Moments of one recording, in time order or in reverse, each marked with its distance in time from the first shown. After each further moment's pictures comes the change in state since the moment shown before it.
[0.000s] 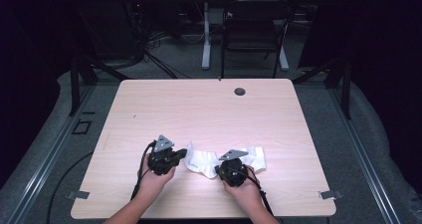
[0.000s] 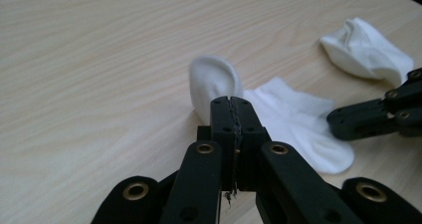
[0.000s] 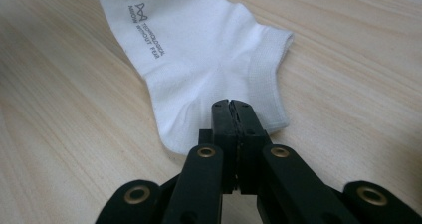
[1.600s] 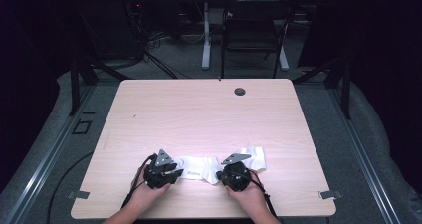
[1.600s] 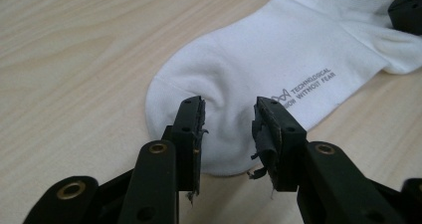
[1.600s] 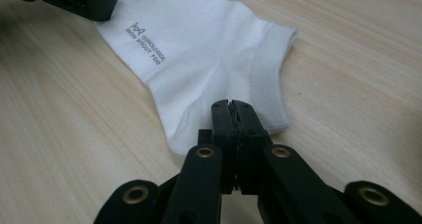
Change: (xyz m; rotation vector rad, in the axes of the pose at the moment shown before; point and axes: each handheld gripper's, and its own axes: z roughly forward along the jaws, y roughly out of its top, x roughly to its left) left arm -0.001 -0.041 0.001 0.163 -0.006 0.120; right arm 0.002 -0.009 -0.011 0.038 0.051 -0.006
